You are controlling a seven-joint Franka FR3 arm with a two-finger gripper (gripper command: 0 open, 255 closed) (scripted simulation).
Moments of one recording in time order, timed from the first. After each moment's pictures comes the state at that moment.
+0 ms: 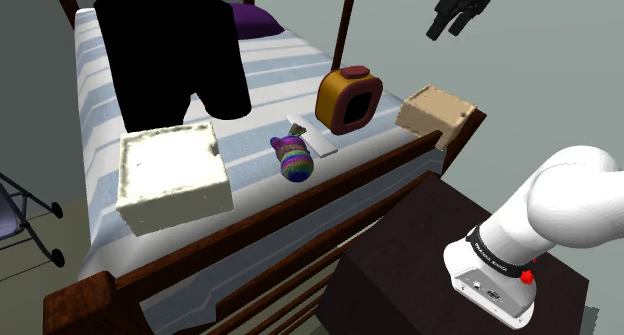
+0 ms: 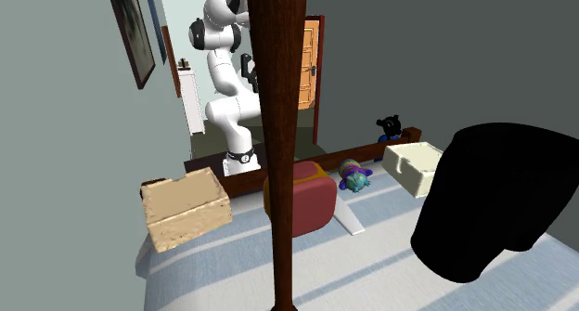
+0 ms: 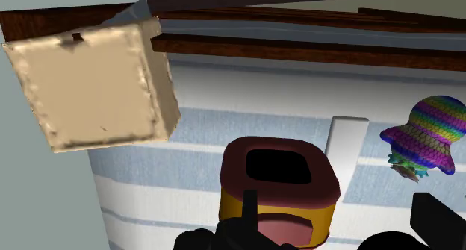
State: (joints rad) arm 0.02 -0.82 0.01 -2.29 0.01 1.69 0.06
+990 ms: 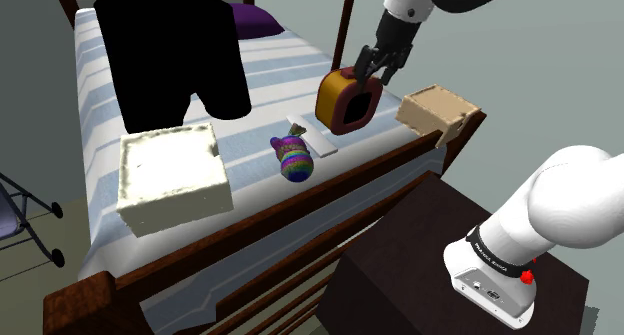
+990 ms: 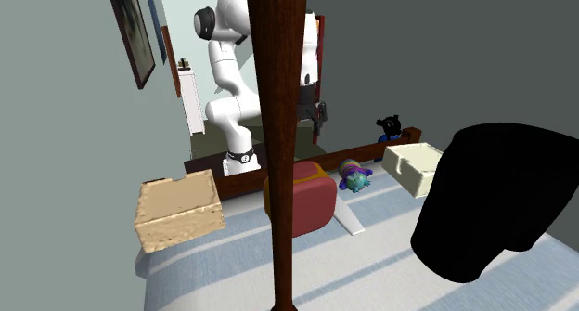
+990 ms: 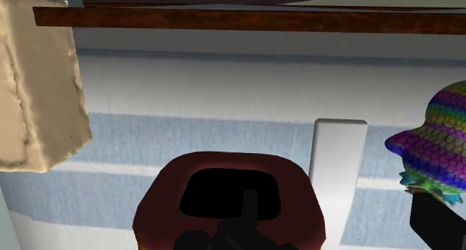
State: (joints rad) arm 0.03 -0.49 0.14 -2.38 0.05 2.01 0.21
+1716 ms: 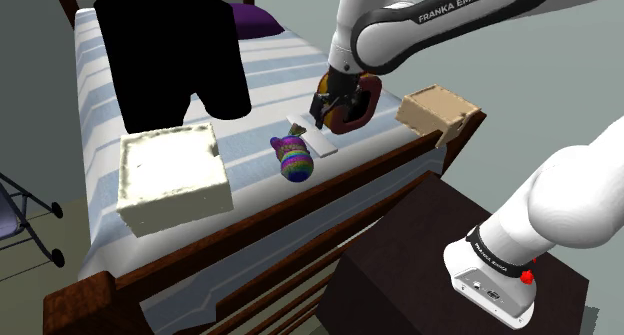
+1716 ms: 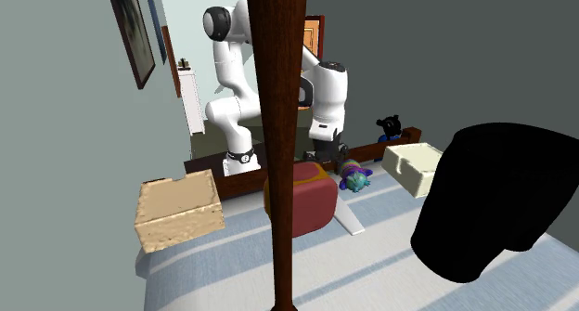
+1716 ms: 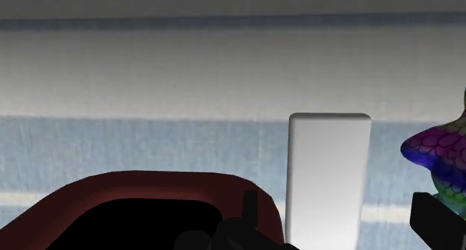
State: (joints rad) arm 0.03 -0.12 0.22 -2.32 0.02 2.24 0.35
